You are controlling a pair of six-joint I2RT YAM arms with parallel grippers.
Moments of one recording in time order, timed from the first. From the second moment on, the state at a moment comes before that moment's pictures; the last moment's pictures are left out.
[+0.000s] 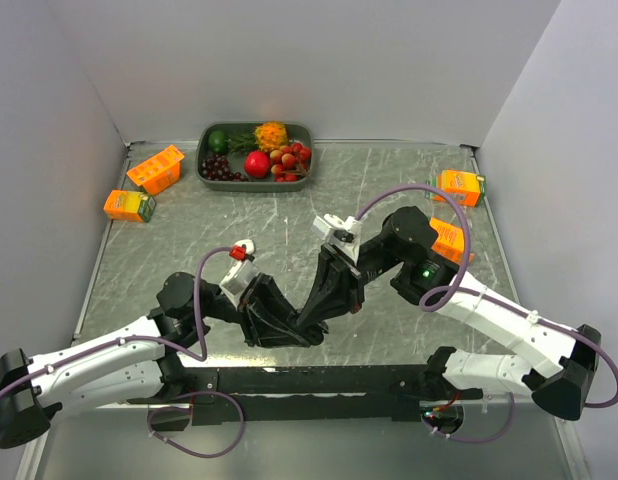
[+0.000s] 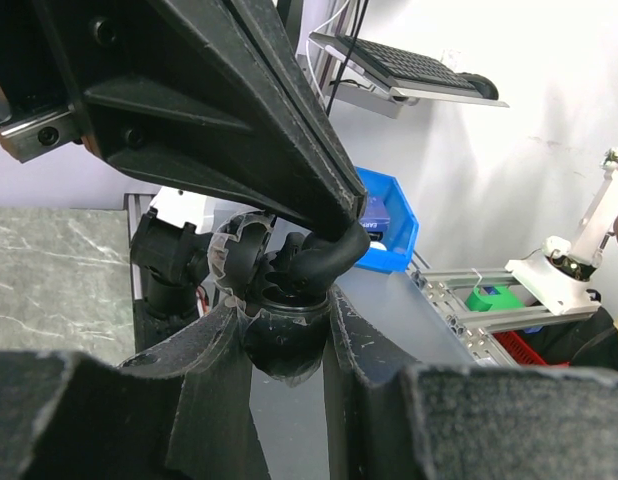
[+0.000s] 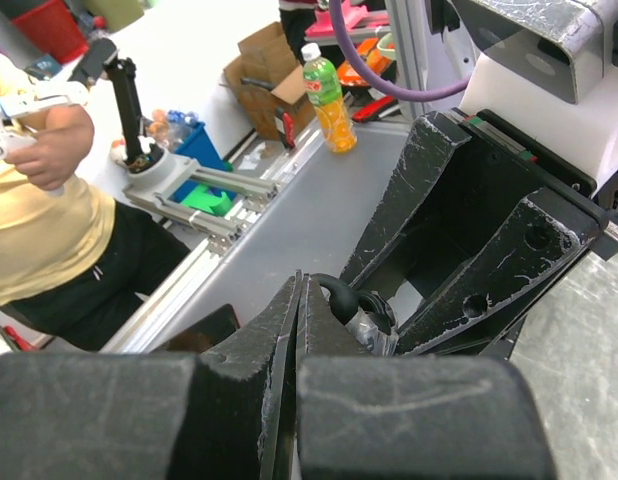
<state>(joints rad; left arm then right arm) -1.01 0.82 0.52 0.73 0.82 -0.60 0.91 1.09 1.02 0.30 -1.24 0.52</state>
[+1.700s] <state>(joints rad) -1.01 0.78 0.52 0.64 0.78 -0.59 0.92 1.06 1.15 -0.18 -1.09 0.19</state>
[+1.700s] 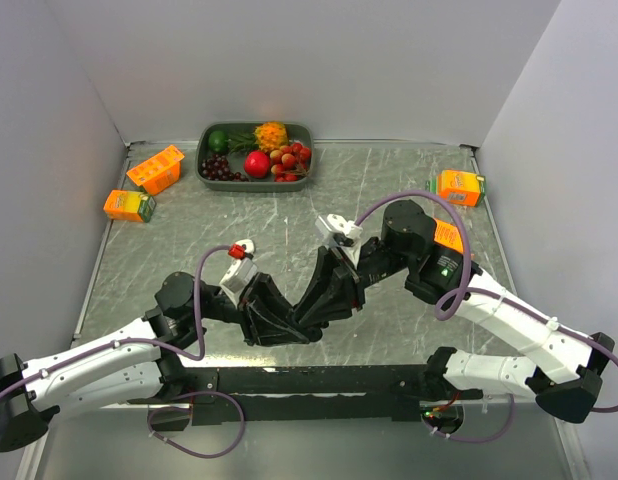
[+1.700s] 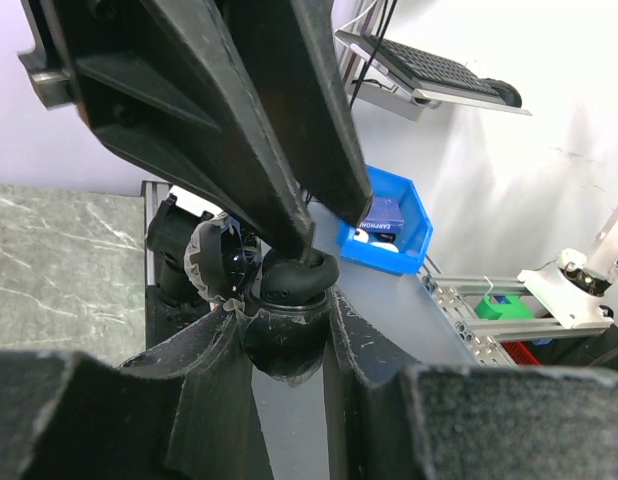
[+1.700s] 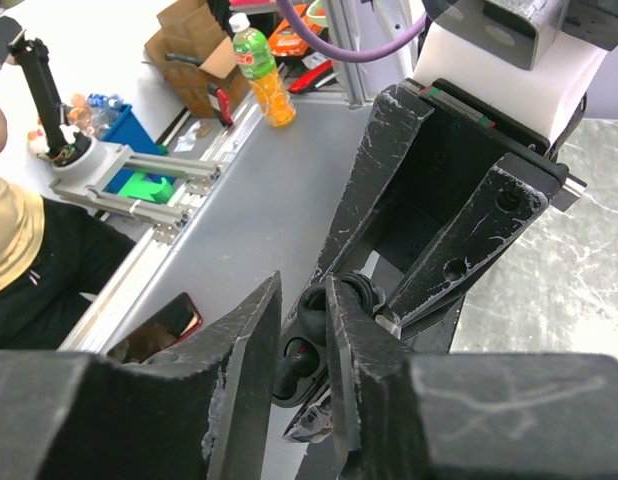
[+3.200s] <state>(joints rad) -1.01 0.63 0.51 0.48 0.44 -0.43 1.22 1.00 1.45 -0.61 -0.21 0.05</state>
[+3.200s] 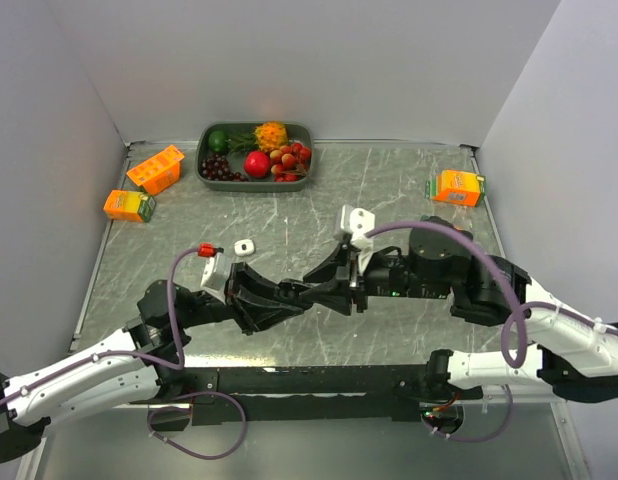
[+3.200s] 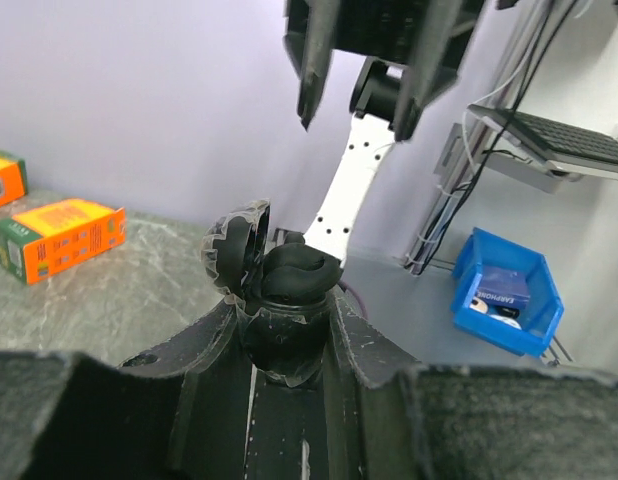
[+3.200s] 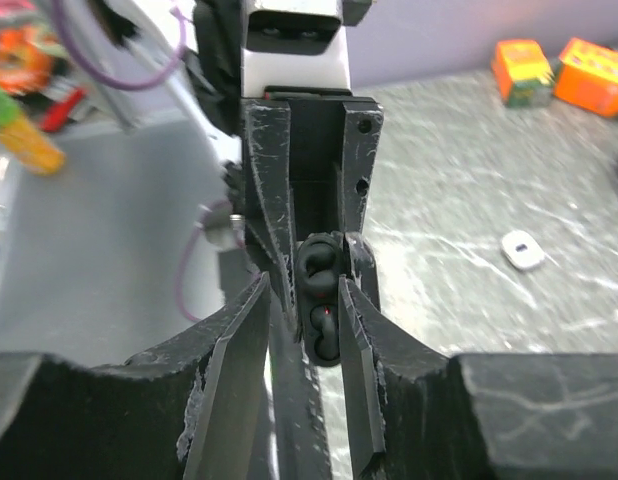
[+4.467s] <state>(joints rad) -1.01 0.69 0.51 0.33 0.42 -0.43 1.35 1.16 1.50 -0.82 0.04 -0.04</state>
